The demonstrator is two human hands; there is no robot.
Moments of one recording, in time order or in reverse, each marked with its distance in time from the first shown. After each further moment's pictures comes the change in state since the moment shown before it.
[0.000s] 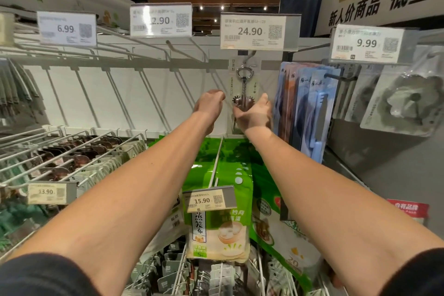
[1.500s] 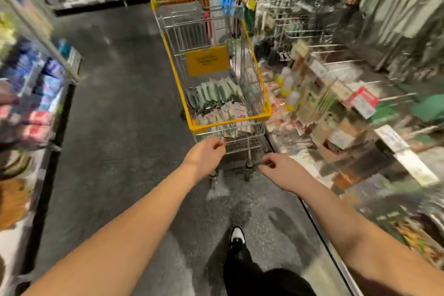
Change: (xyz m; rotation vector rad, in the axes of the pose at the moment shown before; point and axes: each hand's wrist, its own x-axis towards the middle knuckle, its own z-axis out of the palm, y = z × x) left_hand -0.569 -0.298 -0.781 0.577 0.671 -0.854; right_hand -0.751 -0.173 0.517 -0.432 -1.624 -0.860
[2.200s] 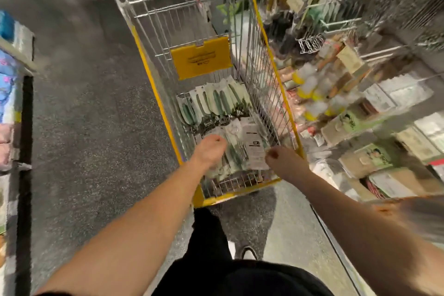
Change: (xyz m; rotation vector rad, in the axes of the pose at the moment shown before) left_hand 0.354 -0.037 -0.070 -0.186 -0.156 -0.313; right_hand 0.335 -0.033 -0.054 0.121 -0.020 0.238
